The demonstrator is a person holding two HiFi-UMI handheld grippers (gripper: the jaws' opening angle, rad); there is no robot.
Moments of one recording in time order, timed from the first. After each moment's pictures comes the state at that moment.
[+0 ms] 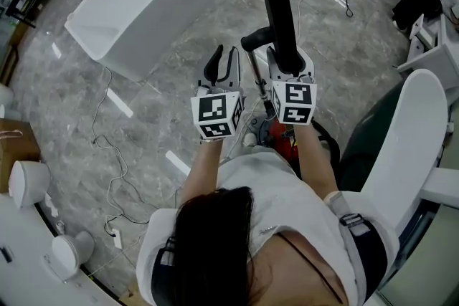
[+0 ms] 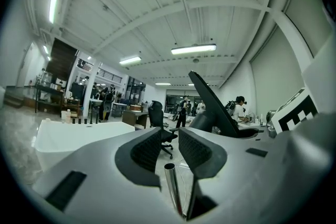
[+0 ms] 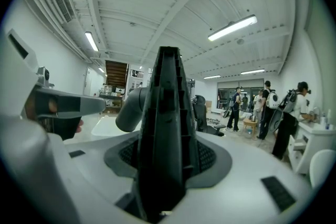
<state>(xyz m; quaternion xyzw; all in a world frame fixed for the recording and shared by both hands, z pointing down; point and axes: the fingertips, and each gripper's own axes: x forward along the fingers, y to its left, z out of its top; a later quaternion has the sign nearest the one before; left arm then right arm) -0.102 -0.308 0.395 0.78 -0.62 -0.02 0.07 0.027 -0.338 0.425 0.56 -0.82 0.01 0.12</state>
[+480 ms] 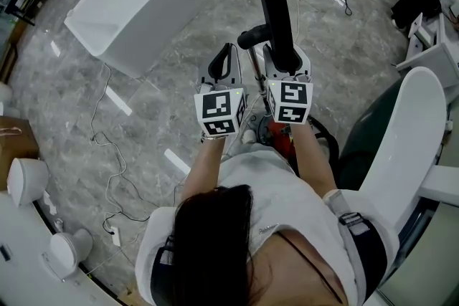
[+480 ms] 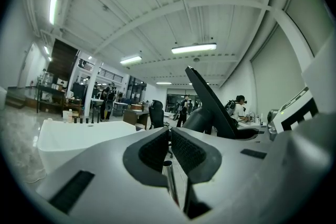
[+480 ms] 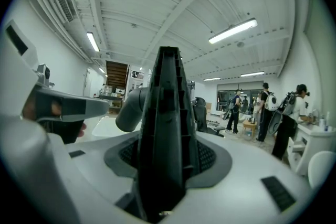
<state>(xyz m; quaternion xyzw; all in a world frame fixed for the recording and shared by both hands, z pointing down) -0.095 -0.294 0.393 0.78 -0.62 -0.02 0.07 0.019 -0.321 0.420 0.56 -0.82 0.01 0.11</state>
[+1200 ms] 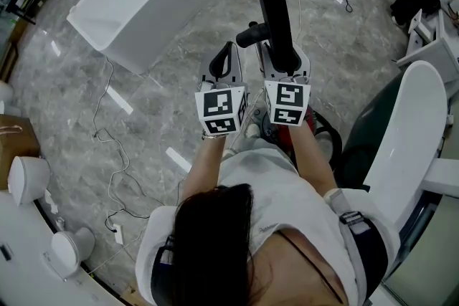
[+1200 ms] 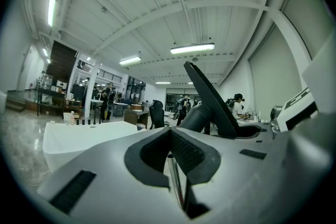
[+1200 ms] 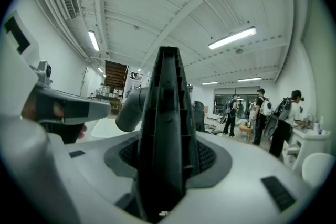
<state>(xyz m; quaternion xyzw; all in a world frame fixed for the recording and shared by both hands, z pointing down) -0.119 -0.257 0.388 0.78 -0.62 -0.01 0.07 -0.011 -0.279 0.408 0.57 -0.81 -0.02 0.11</state>
